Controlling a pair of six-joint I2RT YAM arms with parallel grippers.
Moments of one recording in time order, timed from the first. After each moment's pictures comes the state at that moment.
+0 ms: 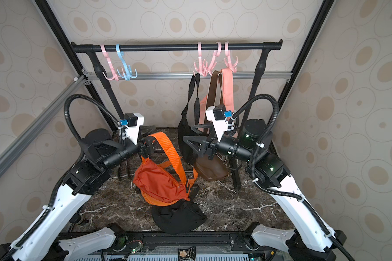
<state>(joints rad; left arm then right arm) -0.59 1.09 1.46 -0.39 0.17 0.01 0.68 1.16 1.59 -0.36 -0.54 0.17</state>
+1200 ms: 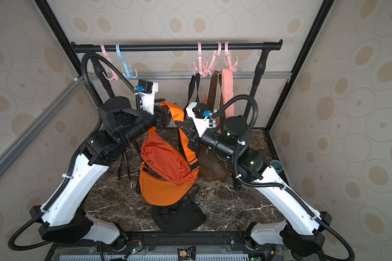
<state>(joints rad) -0.72 1.50 2.06 -0.58 -0.16 -0.01 0.82 1.26 1.66 -0.23 -0.20 -0.12</state>
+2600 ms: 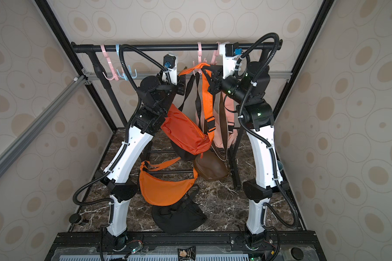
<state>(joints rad) -0.61 2.10 2.66 -0.19 -0.30 0.29 0.33 1.93 2.75 -0.55 -0.47 0.15</state>
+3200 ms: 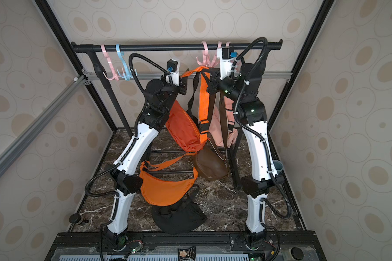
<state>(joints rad) -0.53 2.22 2.67 -0.06 -0.16 0.25 0.30 2.01 2.76 -0.52 -0.50 0.17</state>
